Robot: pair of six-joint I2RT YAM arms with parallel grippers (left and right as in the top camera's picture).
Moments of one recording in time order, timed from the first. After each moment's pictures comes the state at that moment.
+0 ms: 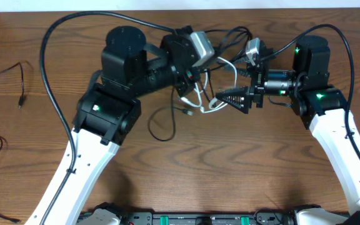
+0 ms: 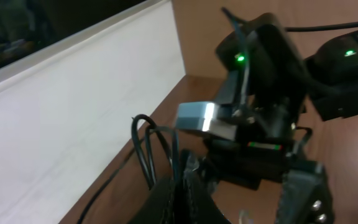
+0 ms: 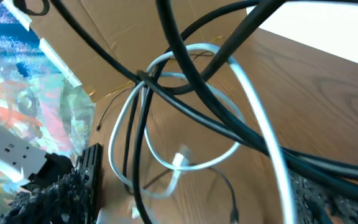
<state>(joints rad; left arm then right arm) -0.45 1.32 1.43 -0.33 0.65 0.32 0.16 1.42 1.11 -0.22 -1.21 -0.13</state>
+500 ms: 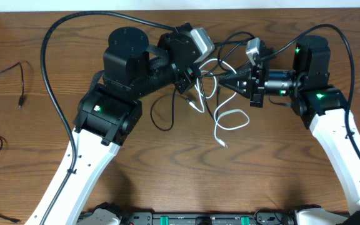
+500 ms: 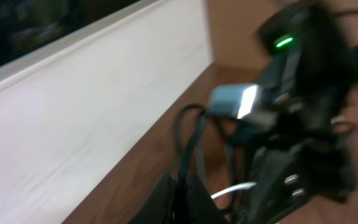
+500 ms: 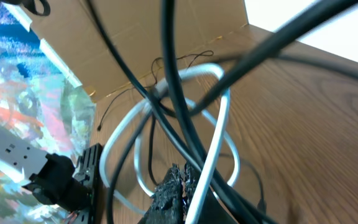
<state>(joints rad) -0.46 1.32 1.43 -0.35 0.51 0.32 0.15 1.42 1.11 -0.22 -1.22 -0.12</state>
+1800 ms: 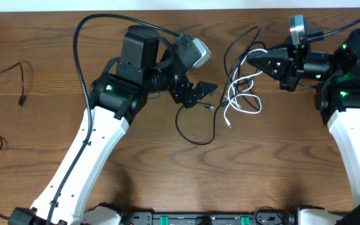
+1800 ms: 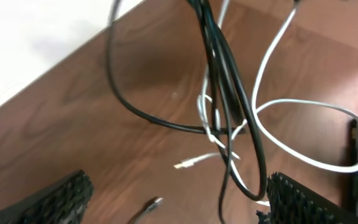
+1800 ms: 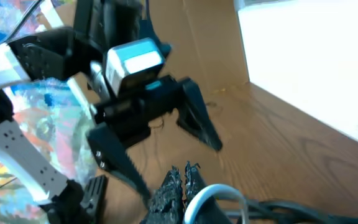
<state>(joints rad) -0.40 1.45 1.43 -0.64 0.66 0.32 -0.03 1.42 1.11 0.39 -1.45 0.35</state>
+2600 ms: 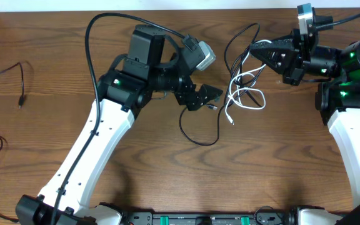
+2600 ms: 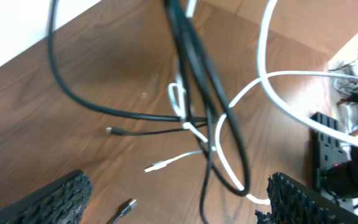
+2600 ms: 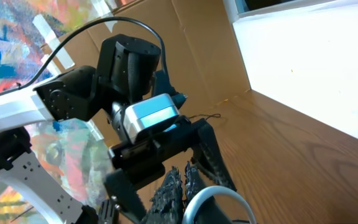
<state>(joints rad) -0.41 1.50 1.43 -0.64 0.78 0.32 -0.03 1.42 1.11 0.65 -1.41 0.69</state>
